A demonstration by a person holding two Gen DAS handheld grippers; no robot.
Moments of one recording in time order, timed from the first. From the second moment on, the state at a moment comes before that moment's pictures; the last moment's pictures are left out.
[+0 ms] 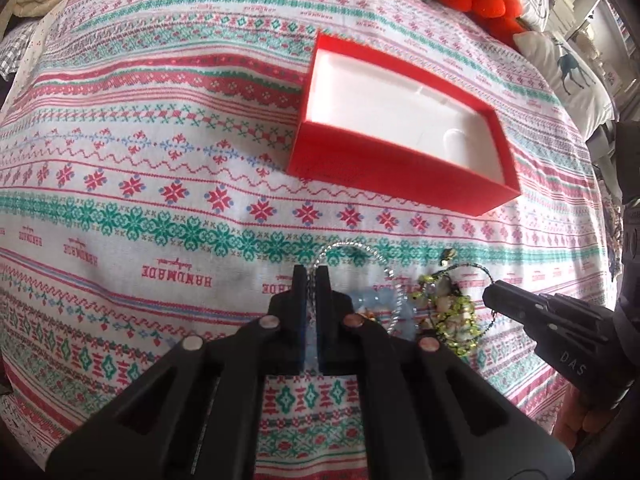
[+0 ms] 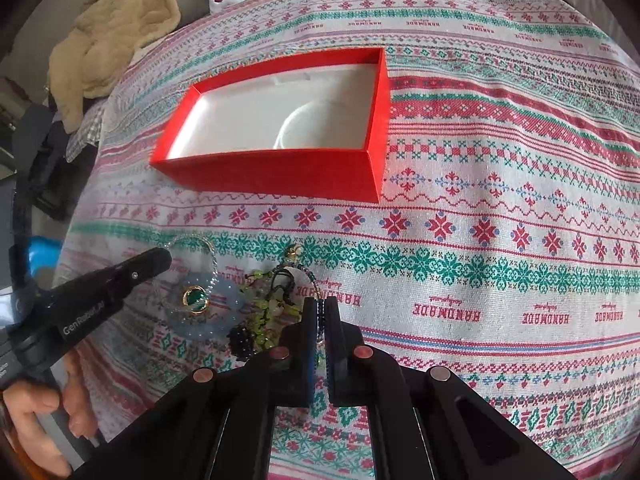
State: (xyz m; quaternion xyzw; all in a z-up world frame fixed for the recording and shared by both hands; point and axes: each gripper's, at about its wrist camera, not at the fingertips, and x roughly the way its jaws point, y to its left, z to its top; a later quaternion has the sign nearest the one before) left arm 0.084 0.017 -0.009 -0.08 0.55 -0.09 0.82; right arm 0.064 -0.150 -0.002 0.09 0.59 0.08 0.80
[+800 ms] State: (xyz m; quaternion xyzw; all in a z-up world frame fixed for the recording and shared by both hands) left arm 0.114 -0.002 0.074 -0.10 0.47 -0.16 0.86; right arm 0.091 -0.157 0.080 0.14 0.48 0.11 0.86
